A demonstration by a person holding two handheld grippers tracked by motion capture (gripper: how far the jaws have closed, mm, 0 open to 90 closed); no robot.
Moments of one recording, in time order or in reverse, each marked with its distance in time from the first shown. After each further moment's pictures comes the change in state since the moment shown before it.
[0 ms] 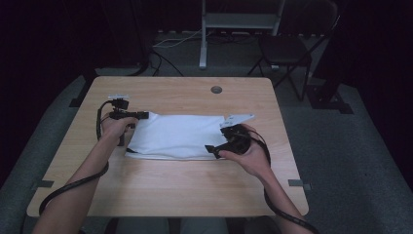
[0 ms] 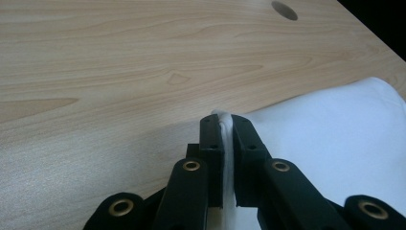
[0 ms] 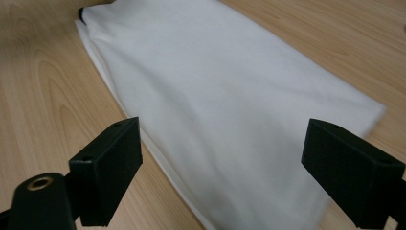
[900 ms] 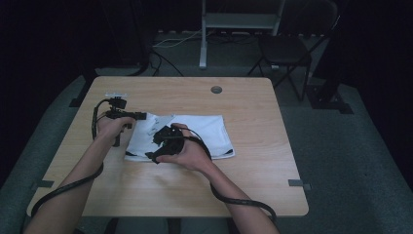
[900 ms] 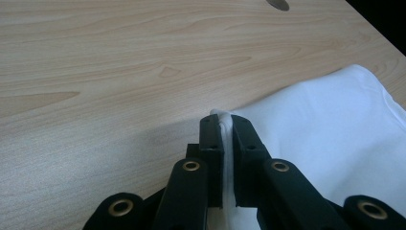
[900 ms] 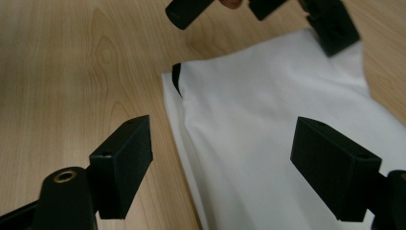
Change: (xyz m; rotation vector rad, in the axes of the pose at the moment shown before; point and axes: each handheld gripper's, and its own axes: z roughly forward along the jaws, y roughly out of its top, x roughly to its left) left arm -0.007 0.004 -0.015 0.051 0.004 0.025; right arm 0.108 0.086 0.118 0.053 0.166 -0.296
